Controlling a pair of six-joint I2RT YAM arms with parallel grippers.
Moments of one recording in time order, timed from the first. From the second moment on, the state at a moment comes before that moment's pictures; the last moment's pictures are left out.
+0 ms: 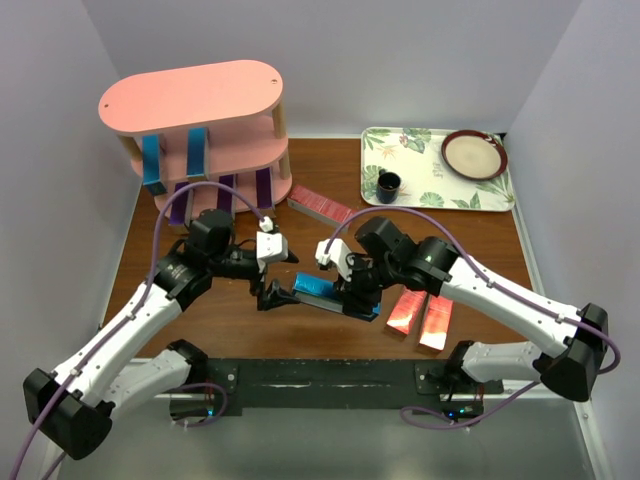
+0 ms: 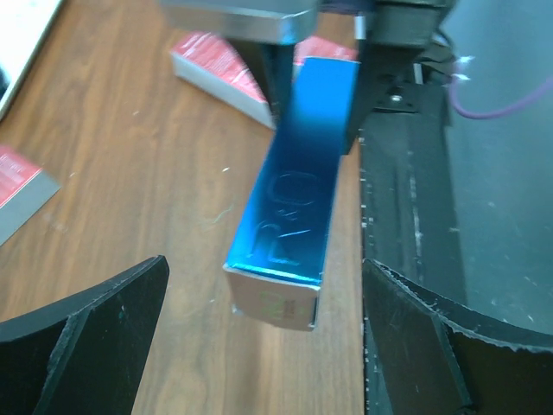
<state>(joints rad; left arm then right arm) -0.54 0.92 0.82 -0.44 0.87 0.37 0.93 1.21 1.10 -0.83 -0.35 -0.27</state>
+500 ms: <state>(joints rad) -0.56 0.98 0.80 -0.43 0.97 0.40 0.95 1.22 1.12 -0.83 -0.35 -0.28</state>
